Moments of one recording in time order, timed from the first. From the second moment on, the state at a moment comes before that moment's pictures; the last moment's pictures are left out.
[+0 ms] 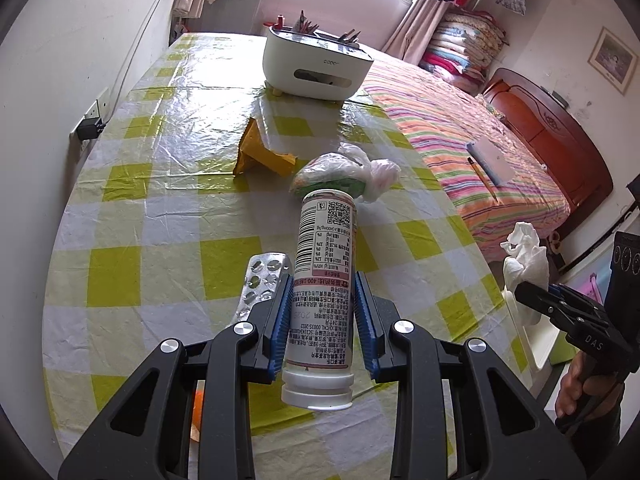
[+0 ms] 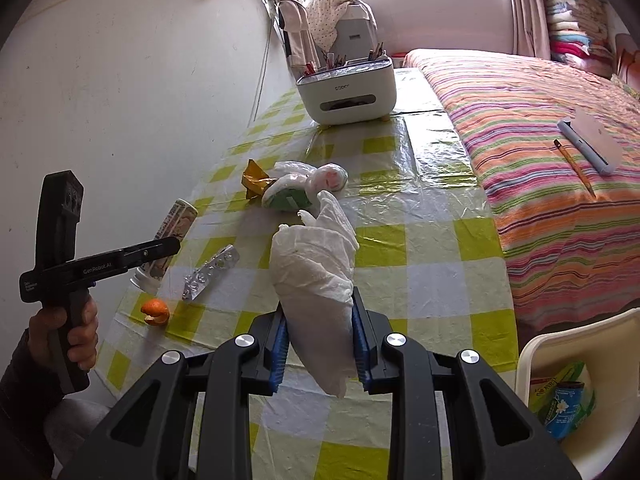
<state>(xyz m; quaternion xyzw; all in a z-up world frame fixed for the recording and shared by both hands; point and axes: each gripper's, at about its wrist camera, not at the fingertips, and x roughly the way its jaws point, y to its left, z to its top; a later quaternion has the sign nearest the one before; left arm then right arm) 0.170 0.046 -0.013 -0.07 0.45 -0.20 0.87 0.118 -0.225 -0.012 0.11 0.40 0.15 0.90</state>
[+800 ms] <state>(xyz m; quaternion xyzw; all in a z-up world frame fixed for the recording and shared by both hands) 0.125 -0.048 0.019 -0.06 0.43 -0.25 0.87 0.089 -0.261 -0.008 0.12 0.36 0.10 0.92</state>
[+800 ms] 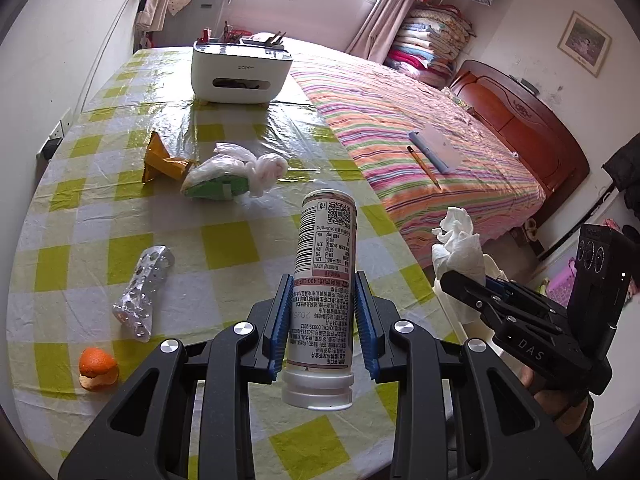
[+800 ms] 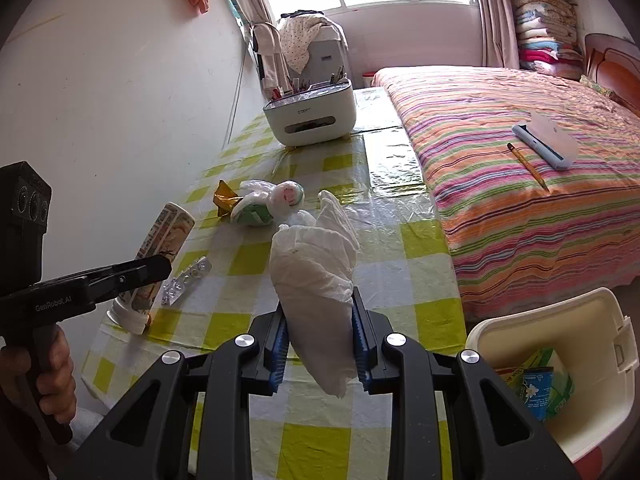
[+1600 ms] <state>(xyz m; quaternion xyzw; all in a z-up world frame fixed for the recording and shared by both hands) 0.094 -0.138 0.030 -0.03 0.42 -0.33 0.85 0.049 -0.340 -0.010 0.18 0.33 -0.02 0.93</state>
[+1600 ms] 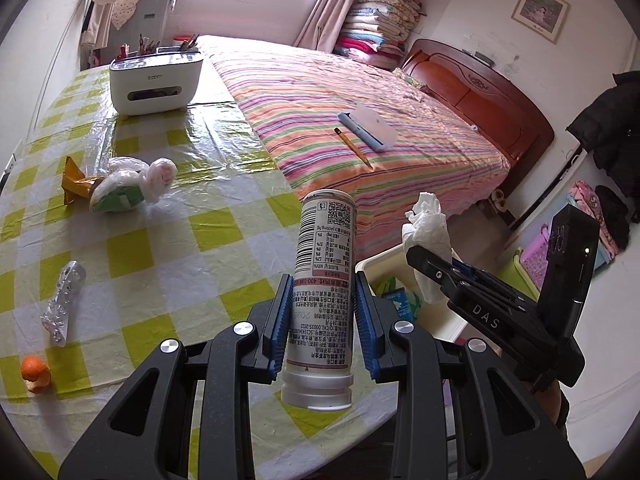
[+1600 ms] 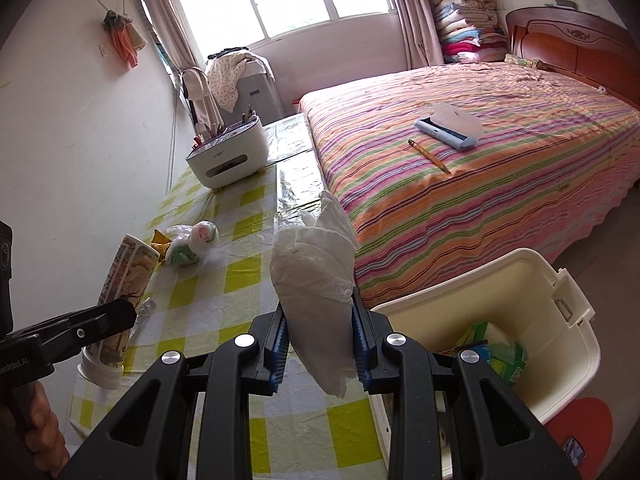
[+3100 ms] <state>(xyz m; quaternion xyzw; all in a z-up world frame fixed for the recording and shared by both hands) 0.092 -0.258 0.013 -0.06 0.45 -0.39 0.80 0.007 -0.432 -0.017 0.25 0.26 -0.19 0.91</state>
